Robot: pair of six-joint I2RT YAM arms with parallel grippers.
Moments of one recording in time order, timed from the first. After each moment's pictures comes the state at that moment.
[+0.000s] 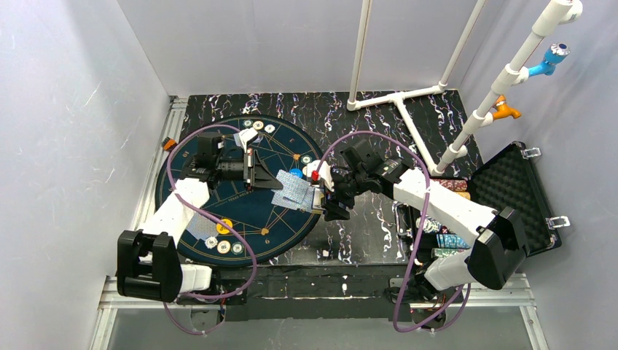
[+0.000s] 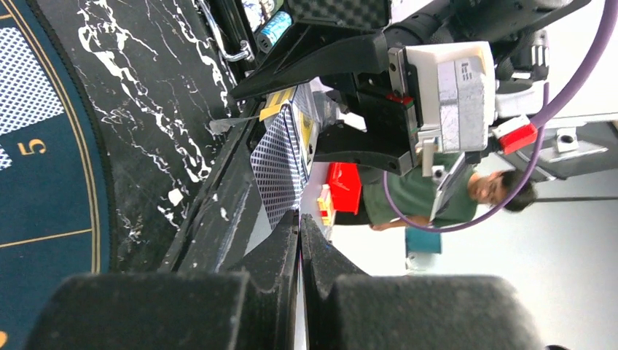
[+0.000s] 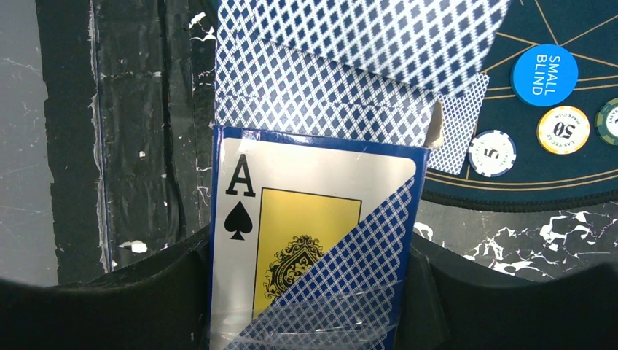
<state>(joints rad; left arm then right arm) -0.14 1.29 0.87 -0.28 1.29 -0.57 0.79 1.39 1.14 -0.68 -0.60 -0.58</state>
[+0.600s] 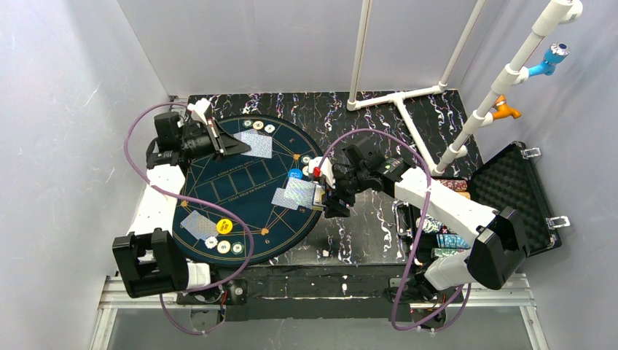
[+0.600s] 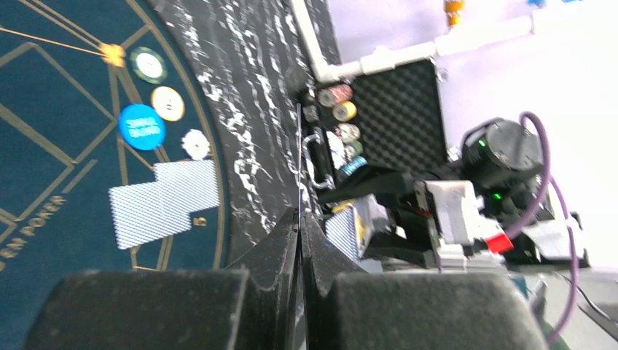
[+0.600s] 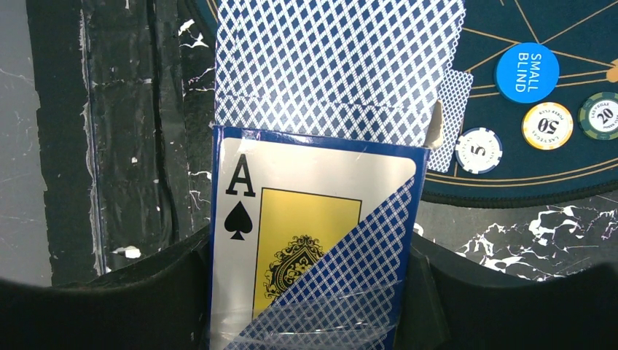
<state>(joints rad) 0.12 1.30 1.05 -0.30 1.12 -0.58 0.76 1.39 1.14 -0.66 -0.61 -0.57</state>
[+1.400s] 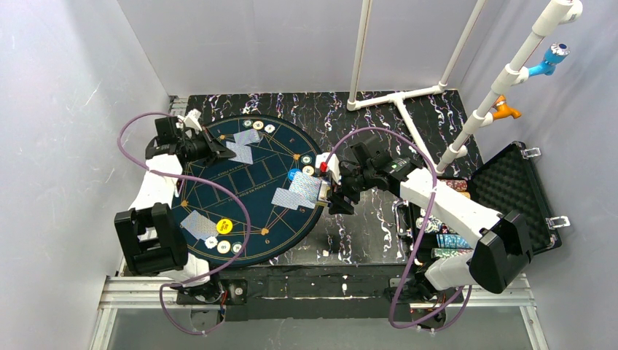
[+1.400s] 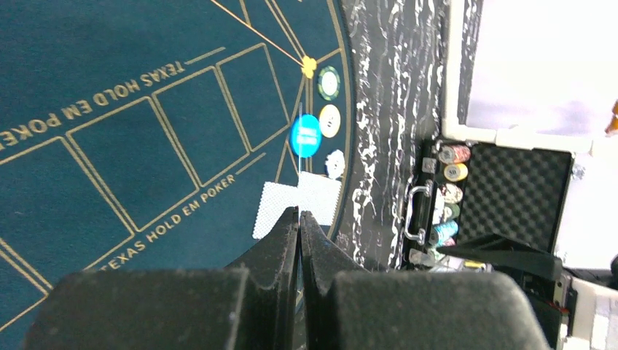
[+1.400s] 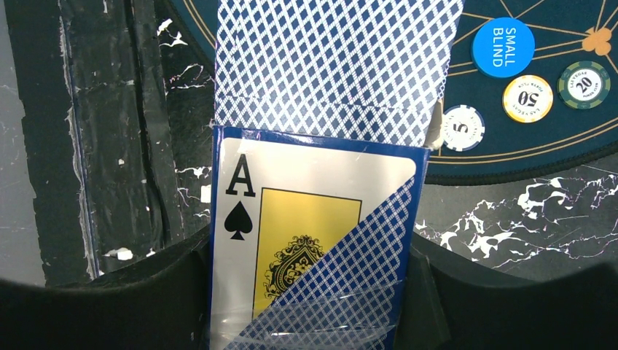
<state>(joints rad) 0.20 1.46 1.11 -0.49 0.76 -0.41 0.71 1.36 1.10 -0.64 -0.61 -0.55</state>
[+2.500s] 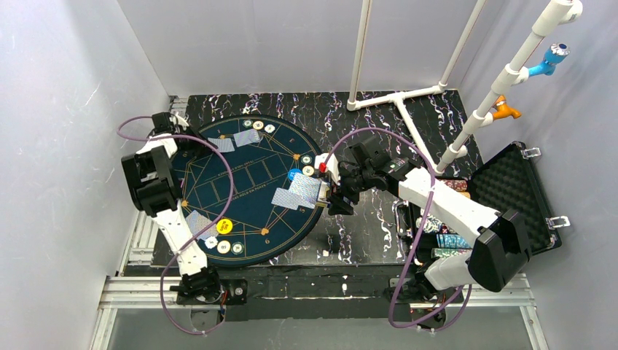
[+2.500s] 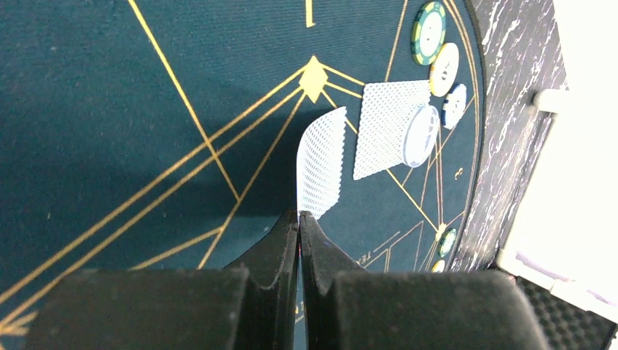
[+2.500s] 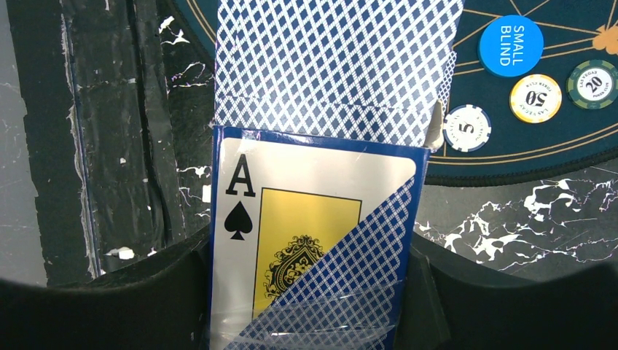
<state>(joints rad) 0.33 2.08 1.45 -0.32 0.60 -0.43 0.71 1.37 1.10 -0.64 -0.62 -0.55</state>
